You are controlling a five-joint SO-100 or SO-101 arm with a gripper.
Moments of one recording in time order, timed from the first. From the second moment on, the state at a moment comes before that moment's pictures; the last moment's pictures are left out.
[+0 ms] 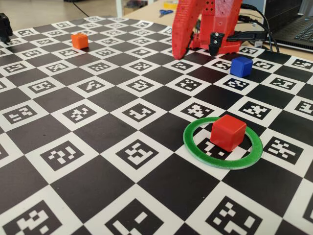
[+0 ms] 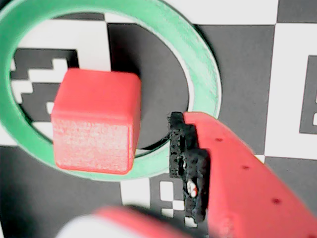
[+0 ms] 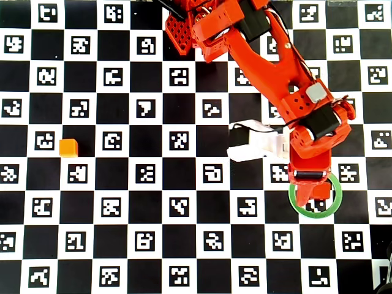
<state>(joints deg) -27.4 76.1 71.5 80.9 30.4</state>
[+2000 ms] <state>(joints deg) -31.9 131.2 116.9 89.5 41.8</state>
